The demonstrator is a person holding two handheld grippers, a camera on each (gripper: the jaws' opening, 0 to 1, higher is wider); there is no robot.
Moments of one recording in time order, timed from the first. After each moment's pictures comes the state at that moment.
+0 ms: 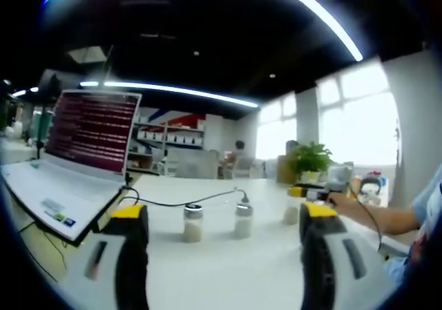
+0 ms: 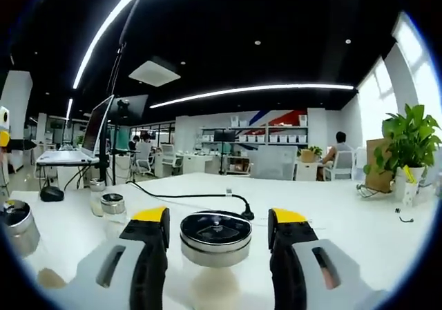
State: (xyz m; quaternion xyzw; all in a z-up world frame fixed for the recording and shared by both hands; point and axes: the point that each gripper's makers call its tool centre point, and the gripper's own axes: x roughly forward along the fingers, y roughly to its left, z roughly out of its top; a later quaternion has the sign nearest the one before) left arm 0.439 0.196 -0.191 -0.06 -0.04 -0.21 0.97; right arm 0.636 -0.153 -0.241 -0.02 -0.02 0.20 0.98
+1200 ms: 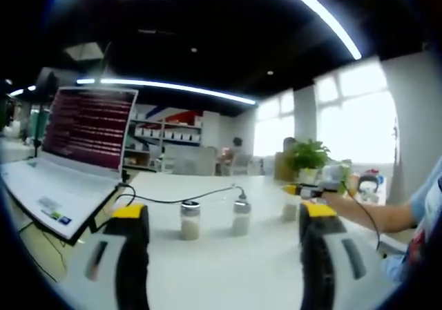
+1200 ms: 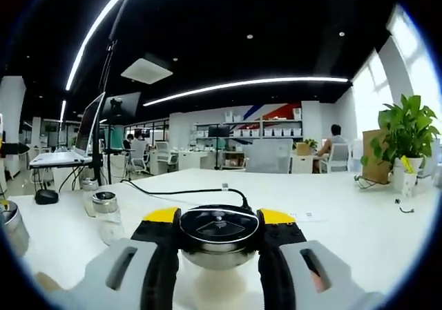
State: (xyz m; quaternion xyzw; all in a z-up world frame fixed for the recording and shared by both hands) left arm 0.442 0.191 -0.195 -0.05 -0.03 -0.22 0.97; right arm 0.639 -0.153 -0.249 -0.01 -0.01 0.18 0.98
